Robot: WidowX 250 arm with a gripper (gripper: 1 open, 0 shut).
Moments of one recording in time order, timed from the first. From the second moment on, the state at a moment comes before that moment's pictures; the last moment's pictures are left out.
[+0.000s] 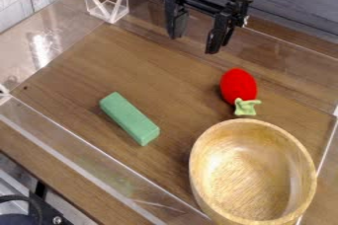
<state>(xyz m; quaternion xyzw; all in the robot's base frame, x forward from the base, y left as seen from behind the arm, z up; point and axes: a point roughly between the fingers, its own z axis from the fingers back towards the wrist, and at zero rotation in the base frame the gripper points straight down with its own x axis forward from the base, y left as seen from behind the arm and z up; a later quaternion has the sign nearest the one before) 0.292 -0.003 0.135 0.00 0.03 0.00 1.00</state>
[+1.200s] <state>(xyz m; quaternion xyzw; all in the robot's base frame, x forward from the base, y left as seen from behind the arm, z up) 0.303 -0.076 0.067 -0.07 0.01 0.31 0.95</state>
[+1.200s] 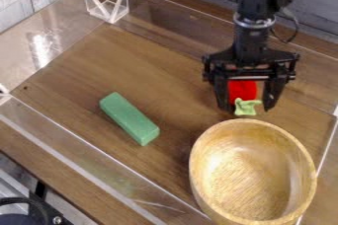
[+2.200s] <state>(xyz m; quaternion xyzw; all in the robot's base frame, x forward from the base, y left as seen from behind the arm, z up) 0.325 -0.085 0.062 -0.06 -0.03 0.28 0.96</state>
